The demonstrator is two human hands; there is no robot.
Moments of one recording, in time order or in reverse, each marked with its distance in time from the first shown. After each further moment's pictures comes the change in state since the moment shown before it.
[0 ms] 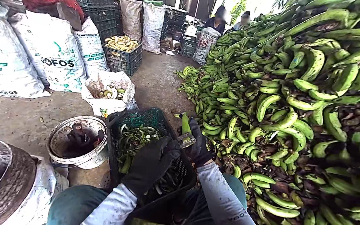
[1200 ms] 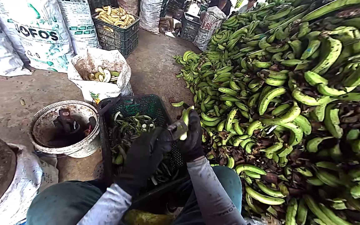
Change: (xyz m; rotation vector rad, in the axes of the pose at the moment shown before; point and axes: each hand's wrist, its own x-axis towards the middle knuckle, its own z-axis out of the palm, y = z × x) left_hand -0.003 -0.038 0.026 -0.138 0.175 -0.032; right_hand 0.000 0.025 0.019 -0.018 0.155 -0.141
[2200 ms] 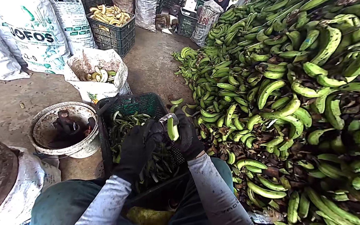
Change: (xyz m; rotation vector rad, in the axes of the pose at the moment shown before) left_hand 0.015 -0.015 0.000 0.159 0.088 -0.047; right_hand -0.009 -0.014 0.002 -0.074 -0.261 0.189
